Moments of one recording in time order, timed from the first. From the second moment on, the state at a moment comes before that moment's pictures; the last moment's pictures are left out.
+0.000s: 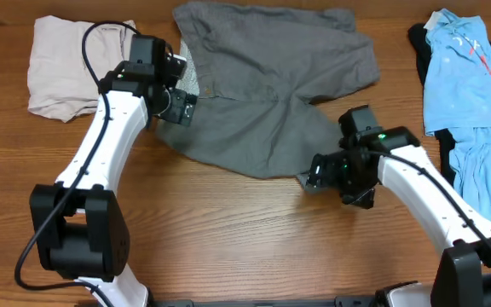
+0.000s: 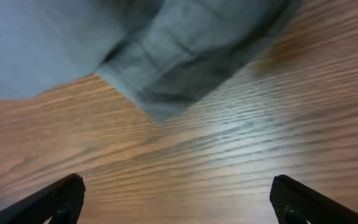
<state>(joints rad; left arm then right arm) -0.11 1.86 1.50 -0.77 -0.01 0.18 0.26 1.56 1.02 -0.99 -0.25 0.58</state>
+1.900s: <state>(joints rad) -0.03 2.08 1.63 -0.94 0.21 0.15 0.27 1.66 0.88 -0.61 -0.15 0.59</state>
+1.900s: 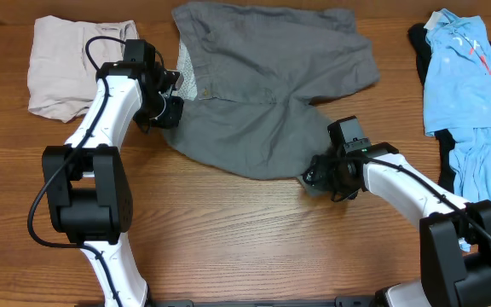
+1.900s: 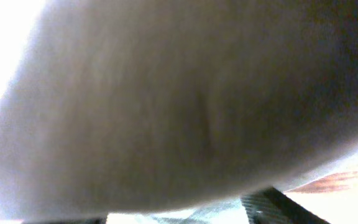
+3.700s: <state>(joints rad) 0.00 1.98 1.70 -1.43 0.15 0.05 -0.15 1.65 1.38 -1.30 -0.28 0.24</state>
